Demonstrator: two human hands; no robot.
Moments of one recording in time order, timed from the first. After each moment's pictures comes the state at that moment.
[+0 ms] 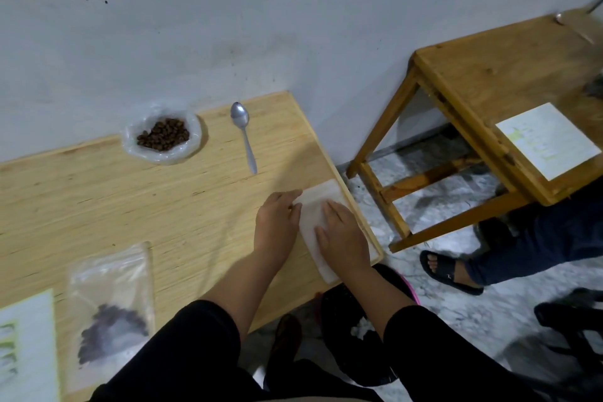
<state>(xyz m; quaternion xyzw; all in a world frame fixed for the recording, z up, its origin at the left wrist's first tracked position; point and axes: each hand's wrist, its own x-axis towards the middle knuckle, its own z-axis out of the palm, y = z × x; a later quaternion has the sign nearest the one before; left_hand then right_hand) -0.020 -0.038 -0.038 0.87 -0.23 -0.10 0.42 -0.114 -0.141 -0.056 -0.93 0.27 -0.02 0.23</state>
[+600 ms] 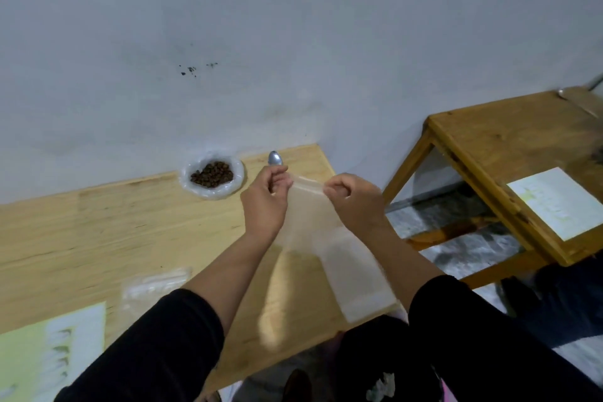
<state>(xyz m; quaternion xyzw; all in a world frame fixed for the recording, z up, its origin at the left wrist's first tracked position) 0.048 -0.010 0.057 0.79 -0.09 -0.02 0.61 -0.026 -0.145 0.080 -0.89 0.23 -0.19 0.33</state>
